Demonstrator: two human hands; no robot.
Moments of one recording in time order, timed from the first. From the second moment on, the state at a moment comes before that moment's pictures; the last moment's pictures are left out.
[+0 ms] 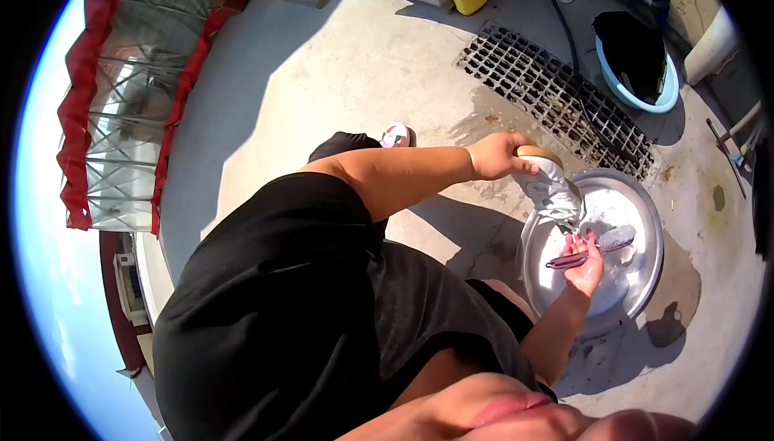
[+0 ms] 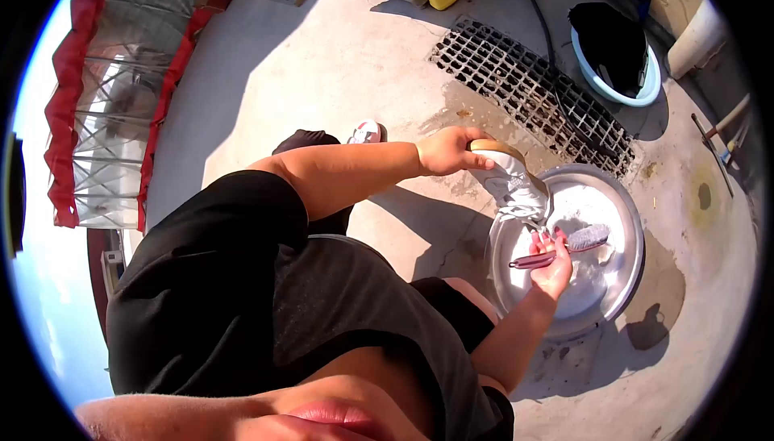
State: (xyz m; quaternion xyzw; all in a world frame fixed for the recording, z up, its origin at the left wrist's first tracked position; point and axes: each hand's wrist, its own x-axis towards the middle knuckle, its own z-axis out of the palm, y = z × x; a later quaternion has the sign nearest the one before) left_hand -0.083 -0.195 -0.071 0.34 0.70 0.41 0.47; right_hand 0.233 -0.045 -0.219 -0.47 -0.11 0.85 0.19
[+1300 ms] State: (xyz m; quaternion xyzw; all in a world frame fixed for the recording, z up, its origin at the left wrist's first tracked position) left_hand -0.099 -0.292 -0.314 0.37 0.84 0.03 0.40; right_hand 0.282 0.049 -0.456 -0.66 -0.64 0.39 0.03
